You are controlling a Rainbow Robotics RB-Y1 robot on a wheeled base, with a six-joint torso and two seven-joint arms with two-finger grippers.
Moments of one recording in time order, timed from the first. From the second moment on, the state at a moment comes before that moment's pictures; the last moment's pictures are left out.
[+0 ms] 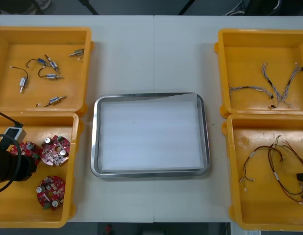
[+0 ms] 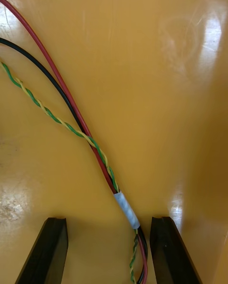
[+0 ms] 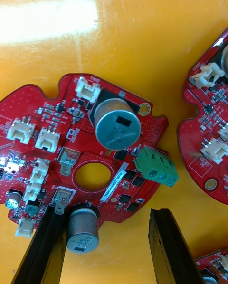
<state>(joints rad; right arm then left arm) 0.28 -0.84 -0.17 -1.80 -0.87 1.06 1.69 0.17 0.91 -0.03 -2.02 0.72 1.26 -1.30</state>
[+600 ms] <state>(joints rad) 0.28 -0.86 -0.17 -1.78 -0.89 1.06 1.69 0.17 0.91 -0.03 -2.02 0.71 1.25 -1.30</state>
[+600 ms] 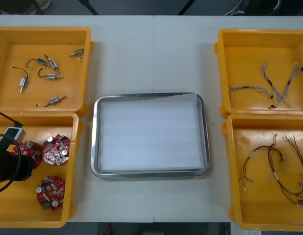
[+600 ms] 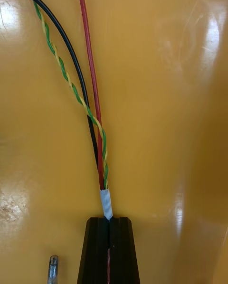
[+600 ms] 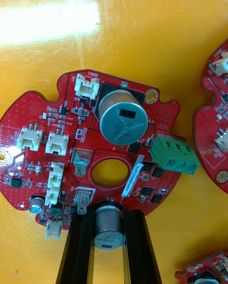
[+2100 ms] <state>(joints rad) -0.04 -0.86 -0.52 -2.35 -1.11 1.92 1.62 -0.29 0.92 0.10 -2.35 1.03 1.91 -1.07</state>
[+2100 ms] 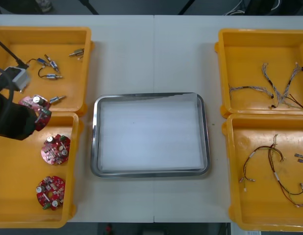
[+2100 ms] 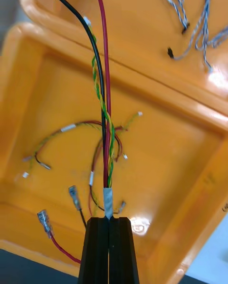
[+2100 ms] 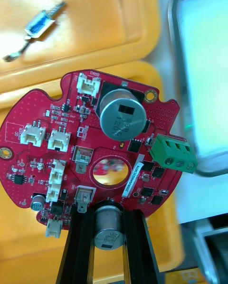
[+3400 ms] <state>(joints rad) -0.13 -0.99 -0.35 -2.53 -1.14 1.92 1.58 -0.60 0.68 -0.73 -2.12 0.70 1.69 -0.76</state>
